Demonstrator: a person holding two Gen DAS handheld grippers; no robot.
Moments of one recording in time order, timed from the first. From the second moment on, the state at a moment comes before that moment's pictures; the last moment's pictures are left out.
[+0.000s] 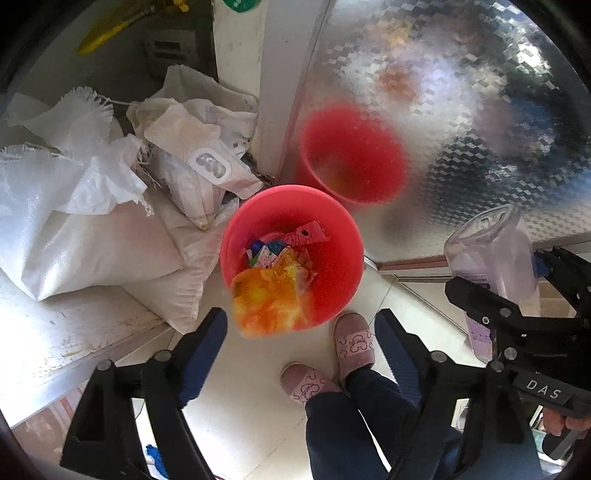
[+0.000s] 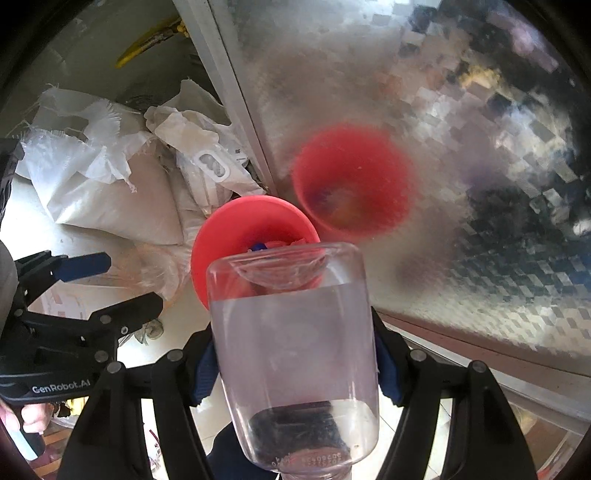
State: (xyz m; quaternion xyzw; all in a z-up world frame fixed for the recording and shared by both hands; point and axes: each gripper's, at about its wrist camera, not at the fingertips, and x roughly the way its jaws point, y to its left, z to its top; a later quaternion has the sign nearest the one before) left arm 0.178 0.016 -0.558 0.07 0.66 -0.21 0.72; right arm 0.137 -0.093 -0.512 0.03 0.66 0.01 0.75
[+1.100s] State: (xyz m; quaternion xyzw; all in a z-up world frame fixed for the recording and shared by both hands) left arm 0.168 0.098 -0.544 -0.02 0.66 -0.05 0.75; right arm 0.178 -0.020 -0.517 -0.08 0.65 0.16 0.74
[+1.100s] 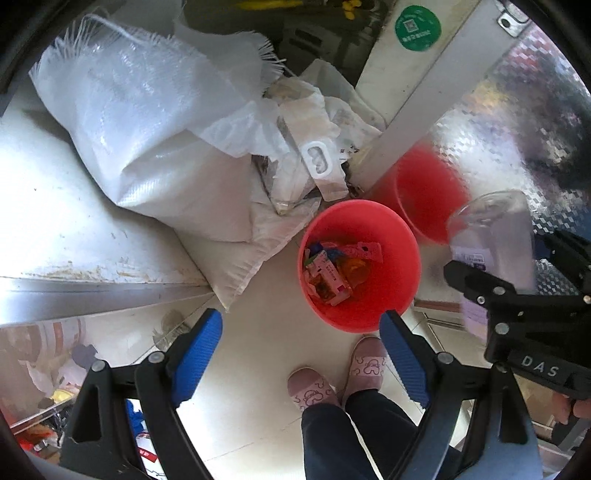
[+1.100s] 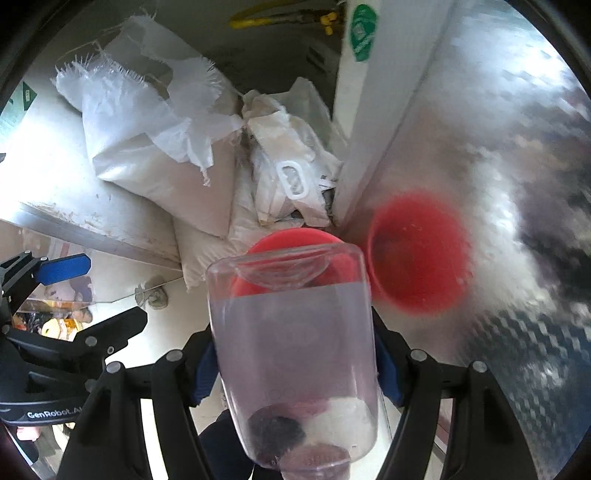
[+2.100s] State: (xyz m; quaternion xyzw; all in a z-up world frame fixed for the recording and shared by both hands) left arm 0.108 0.111 -0.352 -0.01 0.62 -0.05 0.78; right arm 0.124 -0.024 -0.340 -0.12 0.60 0.14 0.78
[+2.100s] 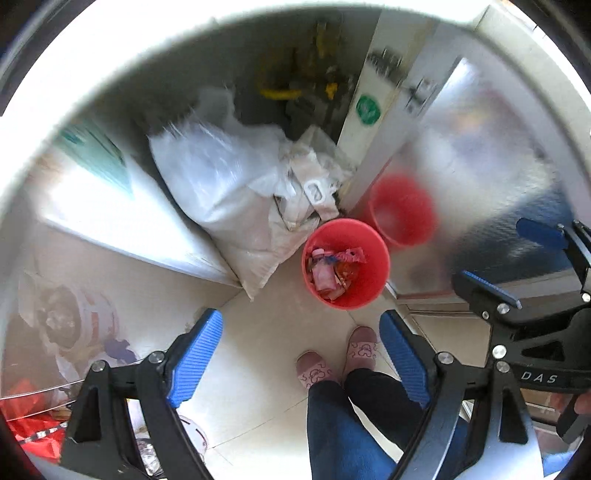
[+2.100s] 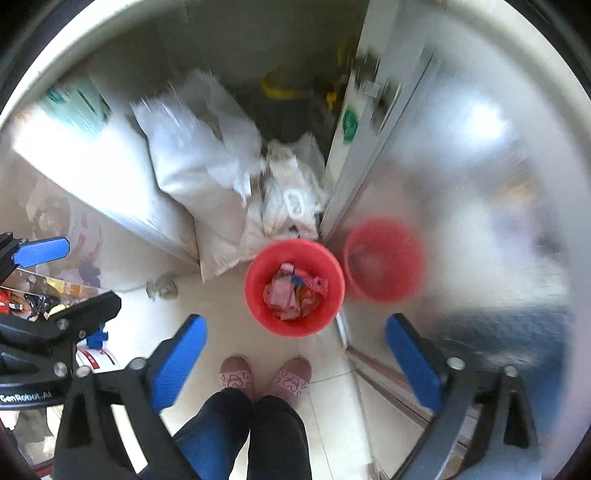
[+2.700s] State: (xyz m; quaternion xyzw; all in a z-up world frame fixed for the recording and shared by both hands) left arm 0.121 0.121 -0.158 0.01 0.50 -0.06 0.86; right arm 0.127 -0.028 -0.155 -0.10 0.49 0.09 0.86
